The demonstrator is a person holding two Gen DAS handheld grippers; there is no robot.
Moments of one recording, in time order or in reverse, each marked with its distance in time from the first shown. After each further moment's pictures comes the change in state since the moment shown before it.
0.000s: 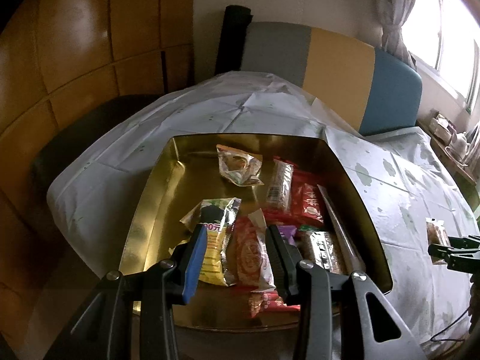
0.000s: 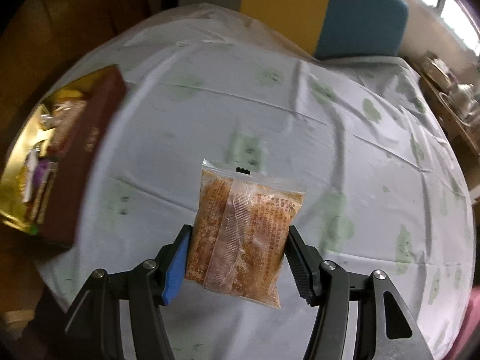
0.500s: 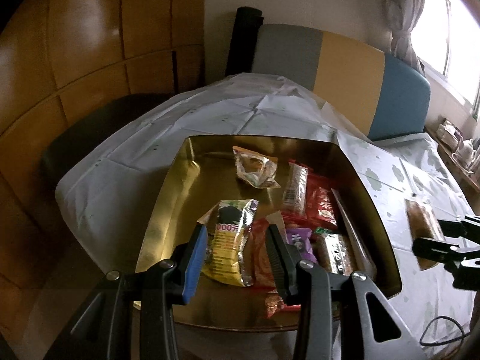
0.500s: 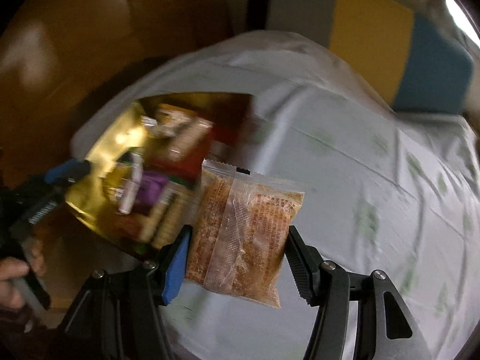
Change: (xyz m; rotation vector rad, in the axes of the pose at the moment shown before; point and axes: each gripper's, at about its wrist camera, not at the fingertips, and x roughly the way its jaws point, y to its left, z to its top) left arm -0.002 0.016 0.000 -0.026 -0.009 0.036; right arm -0.046 0.130 0.024 -0.211 -0.115 0.254
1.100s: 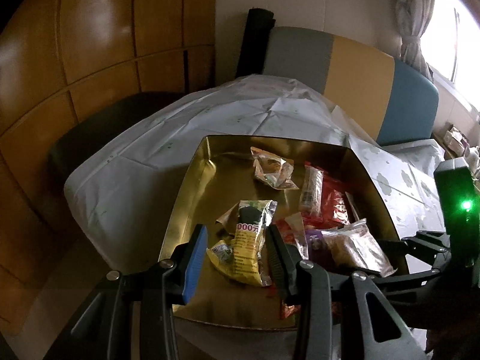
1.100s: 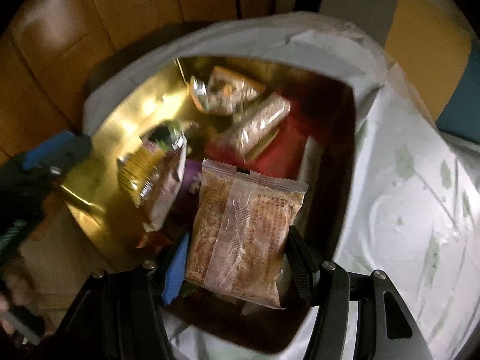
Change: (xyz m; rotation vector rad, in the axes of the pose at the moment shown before) left arm 0.000 0.017 -0.002 -0.028 -0.002 0.027; right arm 0.089 0.073 0.021 -0.126 0.135 0.055
